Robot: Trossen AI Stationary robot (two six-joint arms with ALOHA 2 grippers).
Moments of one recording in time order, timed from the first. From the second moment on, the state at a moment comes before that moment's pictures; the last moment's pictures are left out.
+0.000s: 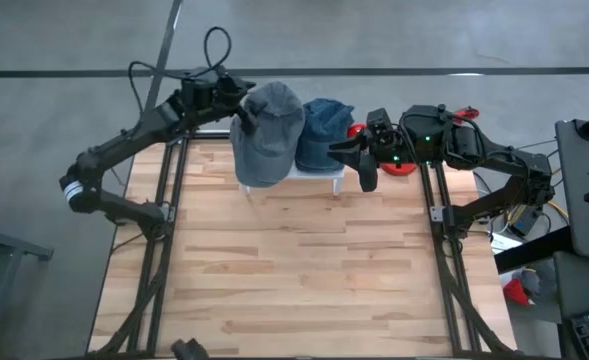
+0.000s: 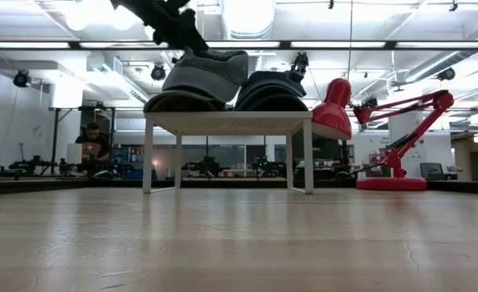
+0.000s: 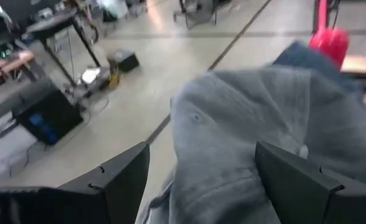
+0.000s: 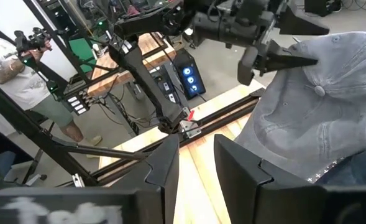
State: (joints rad) left arm 0.66 1.30 1.34 -0.30 -0.04 0.29; right arm -0.08 1.30 1.61 -0.54 0.05 0.45
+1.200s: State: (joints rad) left arm 0.65 1.10 1.42 -0.64 0.09 0.14; right arm -0.08 1.28 1.61 -0.69 0.16 0.36
